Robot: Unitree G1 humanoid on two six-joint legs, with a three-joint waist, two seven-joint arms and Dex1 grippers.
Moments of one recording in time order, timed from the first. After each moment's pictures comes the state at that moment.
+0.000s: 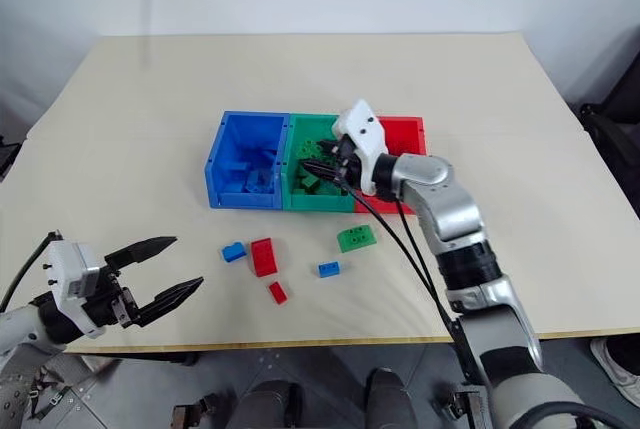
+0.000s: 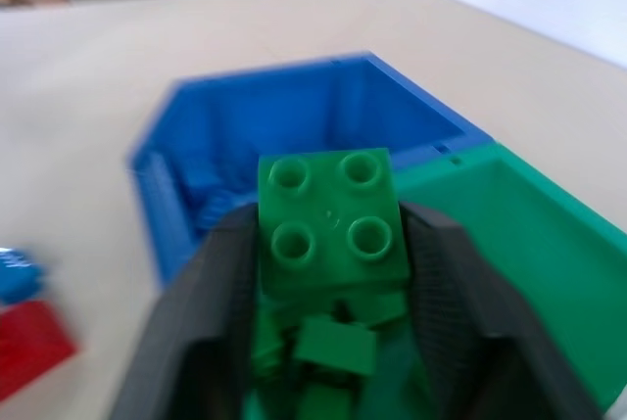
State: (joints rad) left arm 0.30 0.65 0.47 -0.46 -0.60 0.28 -0.85; right arm -0.89 -0.30 0.18 0.31 0.23 0.34 0.79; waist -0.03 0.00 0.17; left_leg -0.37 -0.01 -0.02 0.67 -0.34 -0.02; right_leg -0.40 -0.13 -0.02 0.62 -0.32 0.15
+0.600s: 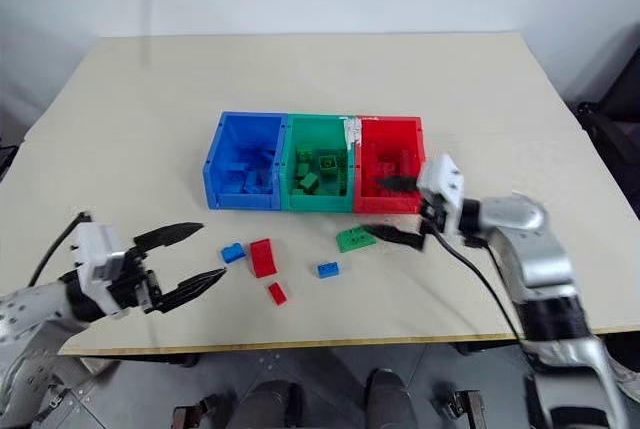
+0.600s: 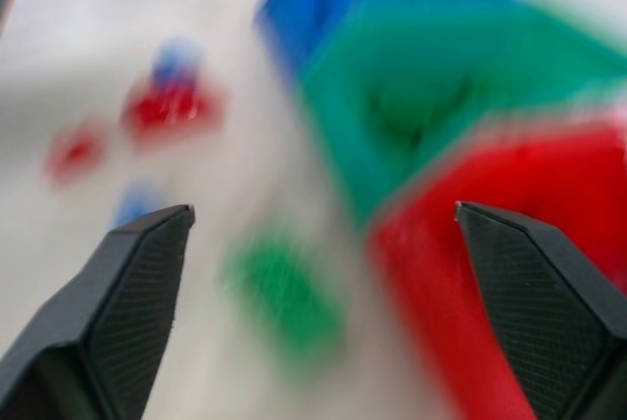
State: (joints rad) left arm 0.07 0.69 0.28 -0.43 -0.60 0.31 -0.90; right arm -0.34 -0.80 -0.04 0.11 0.38 0.13 1.29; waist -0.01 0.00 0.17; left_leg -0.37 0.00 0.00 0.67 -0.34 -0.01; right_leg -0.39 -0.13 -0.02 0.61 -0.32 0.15
